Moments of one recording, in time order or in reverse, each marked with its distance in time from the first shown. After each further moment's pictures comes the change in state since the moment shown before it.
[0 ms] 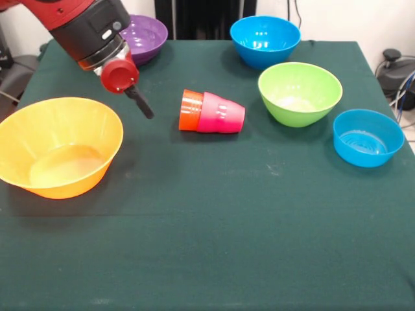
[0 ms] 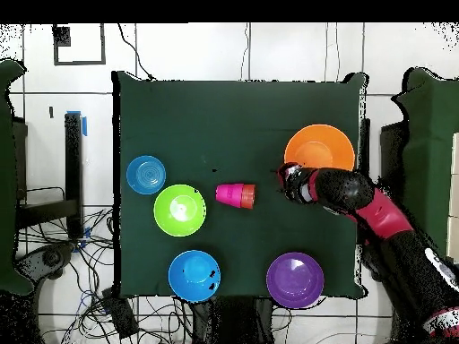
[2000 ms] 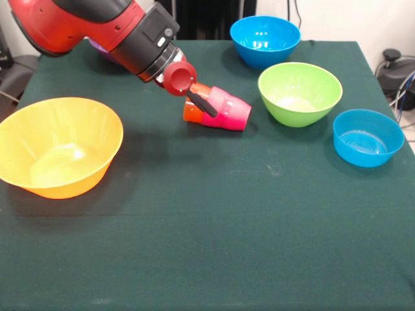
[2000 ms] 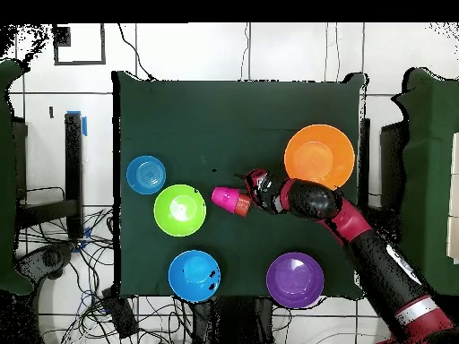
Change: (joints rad) arm -0.157 0.255 0.252 0.080 -0.200 -0.052 0.000
